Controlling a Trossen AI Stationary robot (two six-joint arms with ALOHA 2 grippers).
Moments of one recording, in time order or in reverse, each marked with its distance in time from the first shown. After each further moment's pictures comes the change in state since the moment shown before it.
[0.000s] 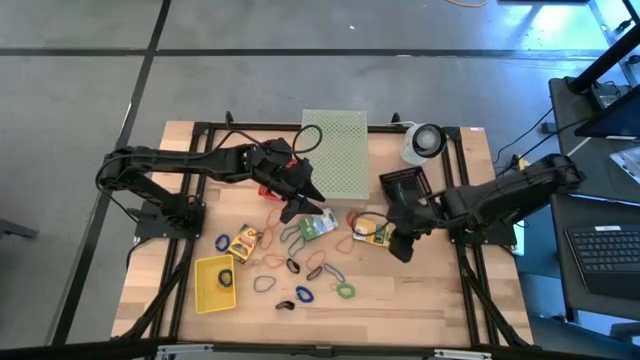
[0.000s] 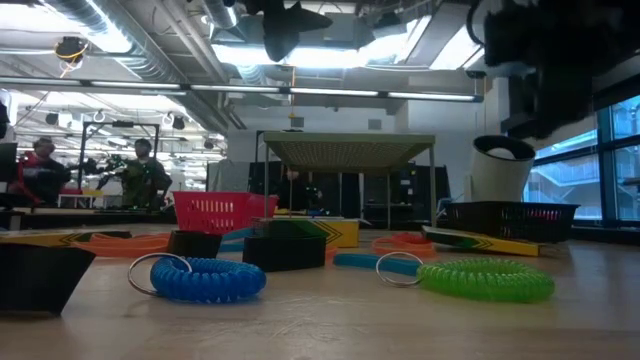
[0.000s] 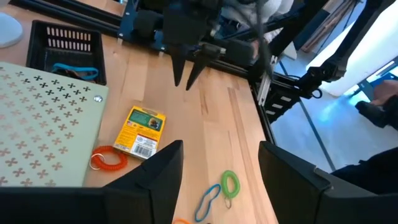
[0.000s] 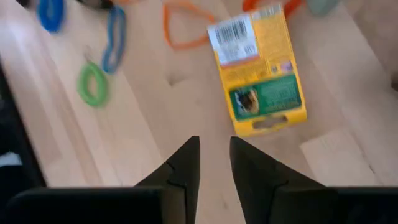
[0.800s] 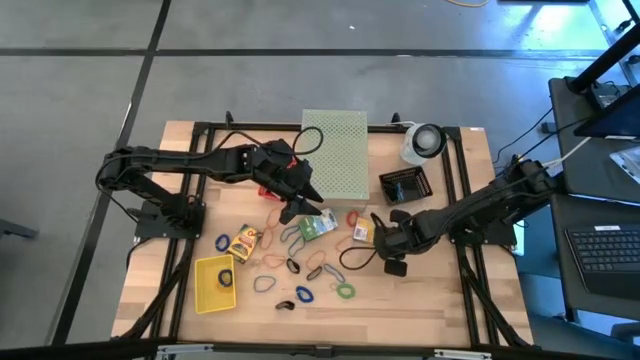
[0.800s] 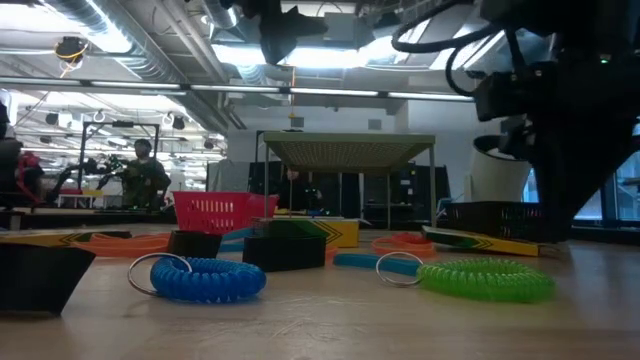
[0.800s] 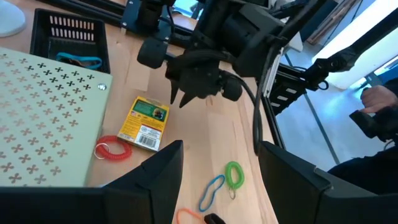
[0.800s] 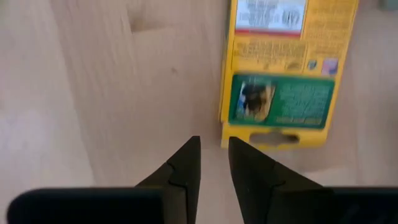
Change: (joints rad) left arm 0.000 0.000 0.000 -0.042 -0.010 0.016; right arm 0.079 0.336 0.012 0.079 0.103 -0.268
